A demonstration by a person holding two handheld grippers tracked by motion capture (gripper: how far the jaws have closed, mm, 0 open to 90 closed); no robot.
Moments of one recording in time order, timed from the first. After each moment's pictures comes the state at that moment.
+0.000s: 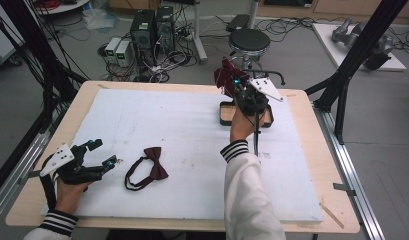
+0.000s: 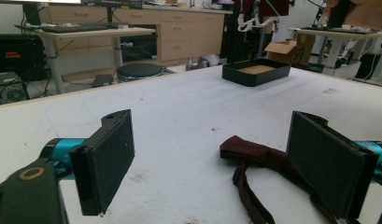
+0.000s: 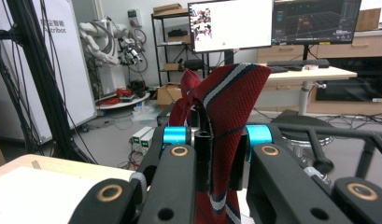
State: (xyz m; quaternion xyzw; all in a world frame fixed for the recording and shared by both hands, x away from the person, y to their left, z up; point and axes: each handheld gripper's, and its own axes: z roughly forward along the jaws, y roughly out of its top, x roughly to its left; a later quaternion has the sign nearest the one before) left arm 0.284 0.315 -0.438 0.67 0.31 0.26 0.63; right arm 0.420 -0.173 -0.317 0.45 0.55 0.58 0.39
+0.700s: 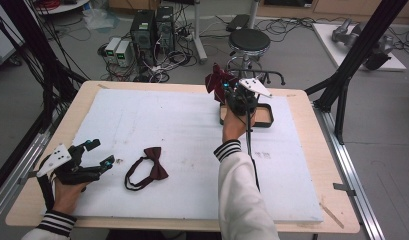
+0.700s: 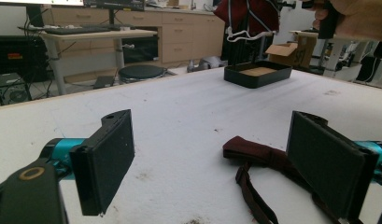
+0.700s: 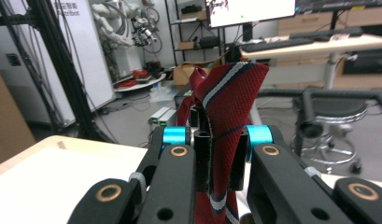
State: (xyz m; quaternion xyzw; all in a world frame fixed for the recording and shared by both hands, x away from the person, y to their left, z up) left arm 0.283 0.320 -0.438 0.66 0.31 0.26 0.63; right arm 0.433 -0.155 -0.333 0.47 0.58 0.57 0.33
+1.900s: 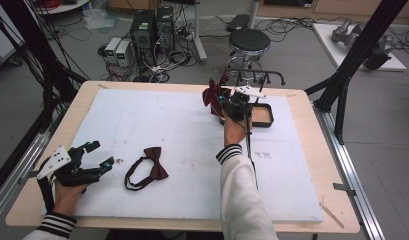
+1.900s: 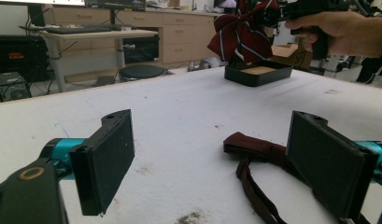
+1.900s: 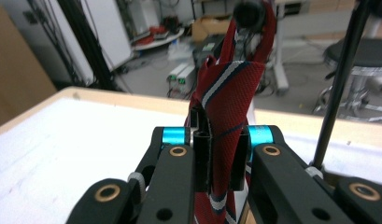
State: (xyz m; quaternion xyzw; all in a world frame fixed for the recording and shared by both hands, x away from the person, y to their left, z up) left arm 0.281 0.321 -0.444 0.66 0.31 0.26 0.63; right arm 0.452 -0.159 -0.373 0.48 0.65 0.54 0.25
